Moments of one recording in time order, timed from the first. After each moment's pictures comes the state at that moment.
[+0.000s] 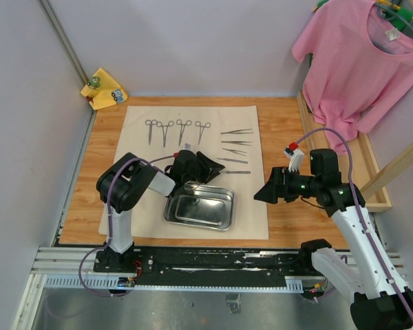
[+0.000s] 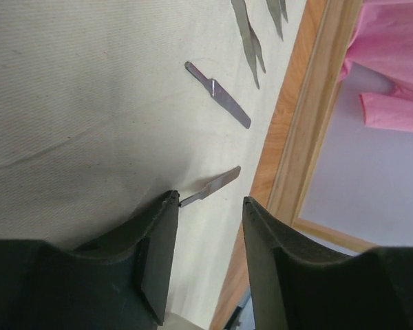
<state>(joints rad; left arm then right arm) -0.61 1.96 0.74 0.79 0.15 -1.37 0.20 0.82 0.82 -0.79 -0.72 0.24</state>
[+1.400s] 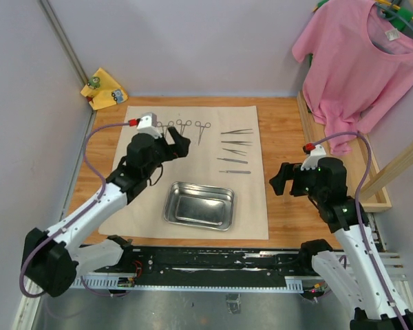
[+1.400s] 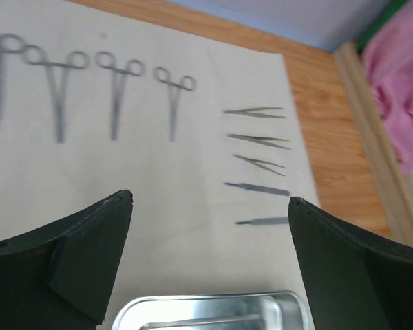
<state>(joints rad) -0.51 1.14 0.83 0.03 -0.15 -0.57 0.20 0.67 0.76 -0.66 -0.24 0.20</state>
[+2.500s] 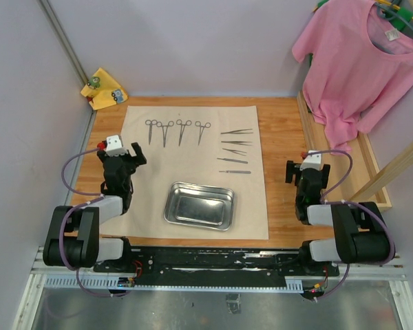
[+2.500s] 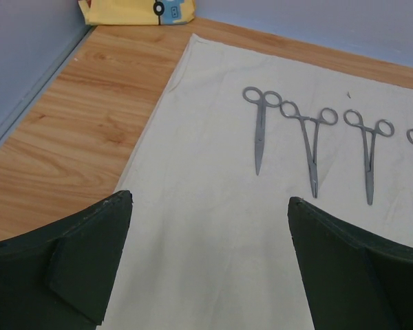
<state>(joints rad) -0.03 1.28 0.31 0.87 -0.23 -0.15 0.09 1.31 0.21 0.77 0.37 -0.08</state>
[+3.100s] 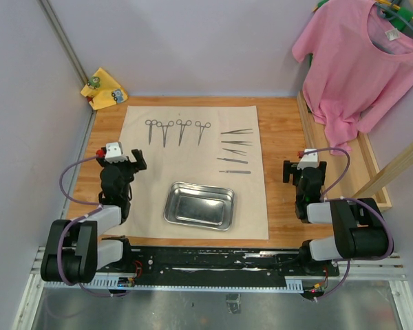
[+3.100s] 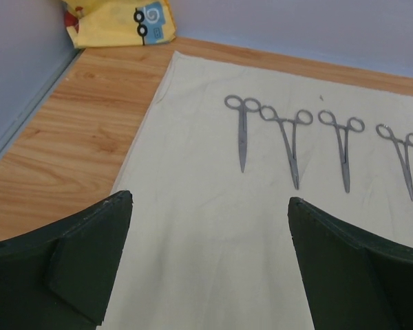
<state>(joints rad) -0.02 1.18 0.24 0.92 -0.16 -0.11 0.08 1.40 0.21 0.90 0.30 -0.13</state>
